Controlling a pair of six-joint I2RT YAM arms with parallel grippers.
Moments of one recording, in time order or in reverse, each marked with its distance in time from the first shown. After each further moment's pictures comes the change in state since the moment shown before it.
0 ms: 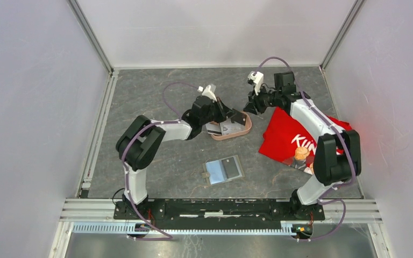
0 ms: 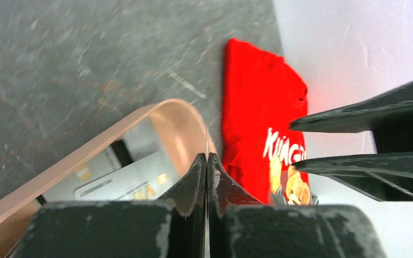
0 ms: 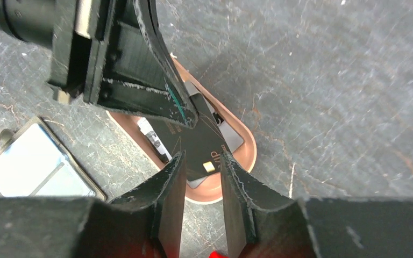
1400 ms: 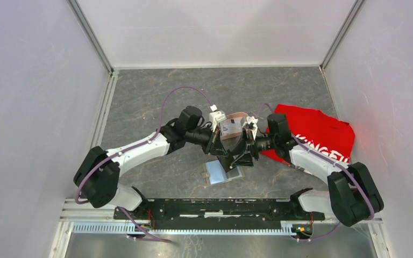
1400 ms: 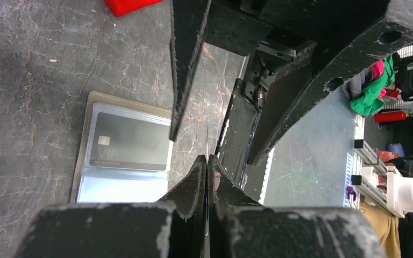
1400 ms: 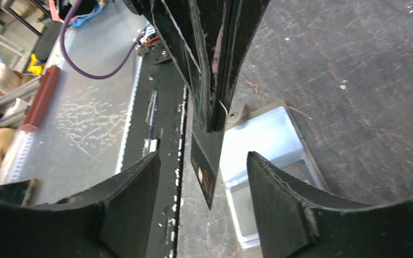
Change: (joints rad) left arm -0.077 -0.565 -0.182 -0.651 0.576 0.623; right arm 0.196 -0.401 -0.680 0.470 -0.523 0.363
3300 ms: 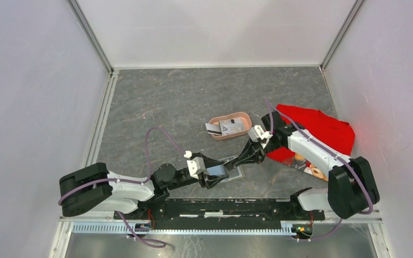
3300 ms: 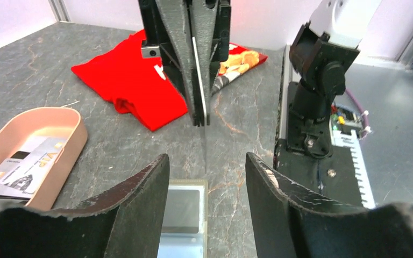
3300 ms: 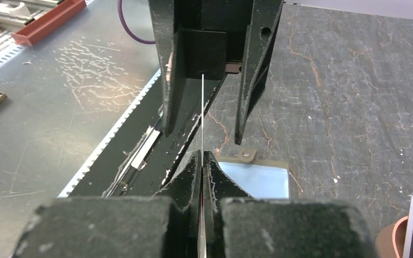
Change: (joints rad) left arm -0.425 -0.217 -0.742 1.256 -0.638 0.280; right arm 0.014 0.068 0.246 -0.910 -0.270 -1.226
